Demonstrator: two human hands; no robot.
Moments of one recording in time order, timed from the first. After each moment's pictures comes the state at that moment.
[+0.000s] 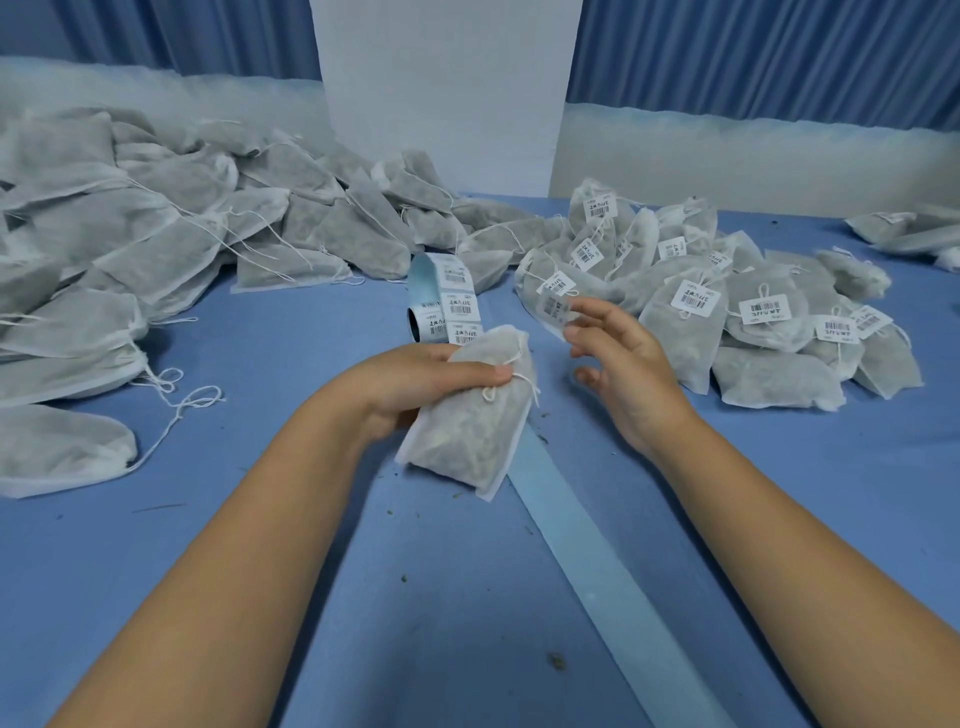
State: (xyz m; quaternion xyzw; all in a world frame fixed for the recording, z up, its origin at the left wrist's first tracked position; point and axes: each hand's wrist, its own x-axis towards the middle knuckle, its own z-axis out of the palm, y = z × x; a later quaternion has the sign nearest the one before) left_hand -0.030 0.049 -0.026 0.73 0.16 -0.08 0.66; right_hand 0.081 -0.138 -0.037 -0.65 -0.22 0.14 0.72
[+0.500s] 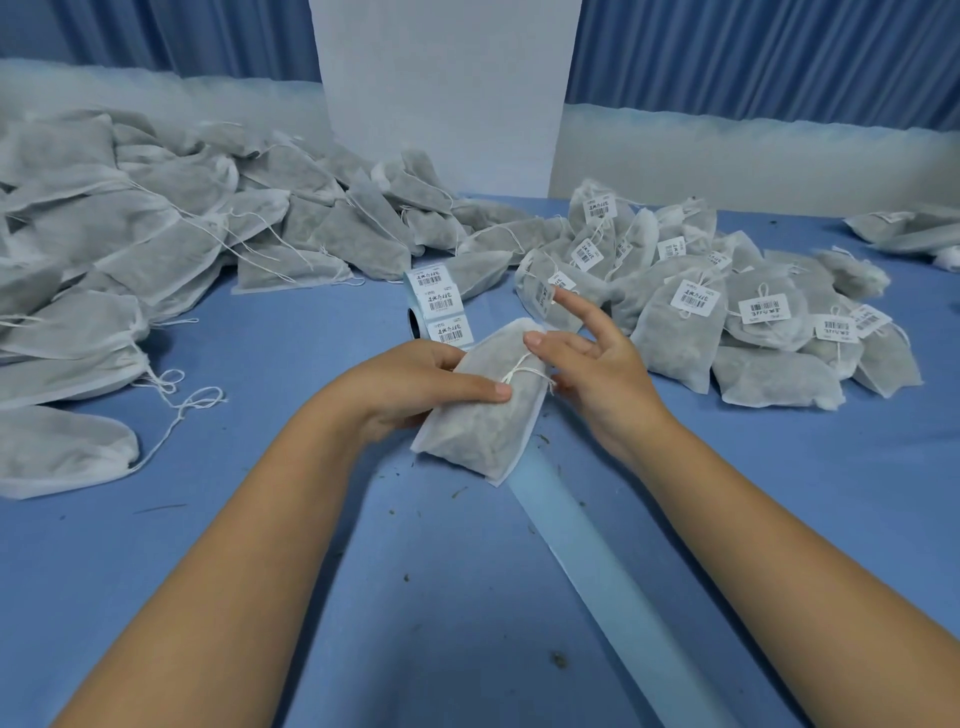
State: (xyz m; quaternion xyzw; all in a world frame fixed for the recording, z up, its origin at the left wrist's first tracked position) left_hand -0.037 0.048 -0.021 0.77 0.14 -0.07 0.62; right_hand 0.066 -0.122 -0.040 -0.61 -0.24 0.18 0.74
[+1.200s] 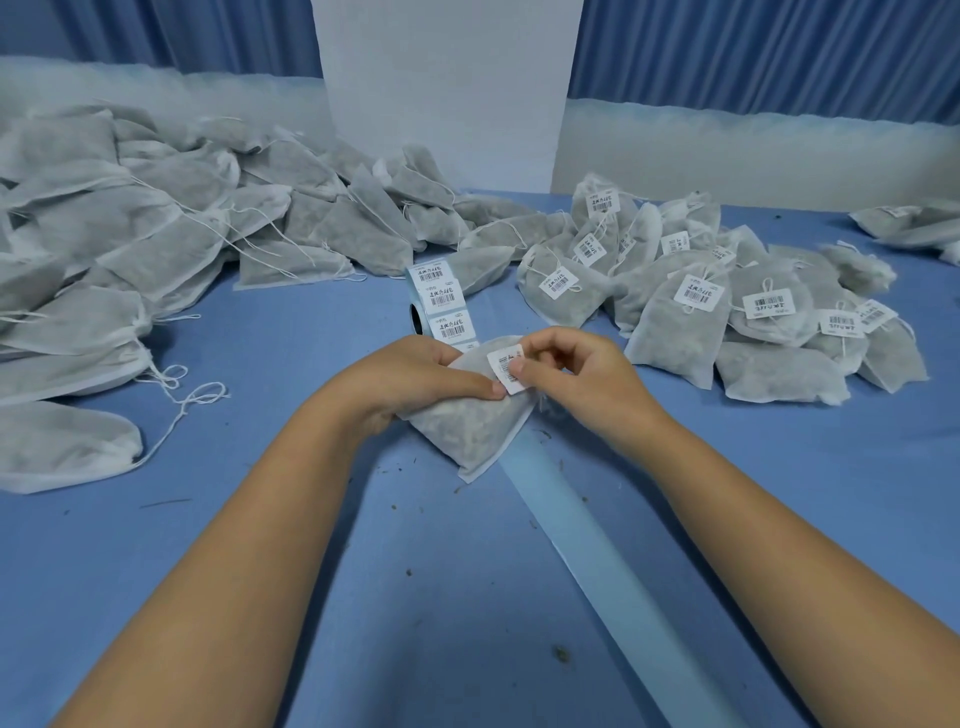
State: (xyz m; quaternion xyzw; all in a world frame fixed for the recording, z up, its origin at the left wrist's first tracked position) left_hand -0.037 0.049 -0.020 0.81 0.19 -0.05 0.55; right_hand 0.062 -0.124 -0.042 -0.73 -0.35 0.12 0.58
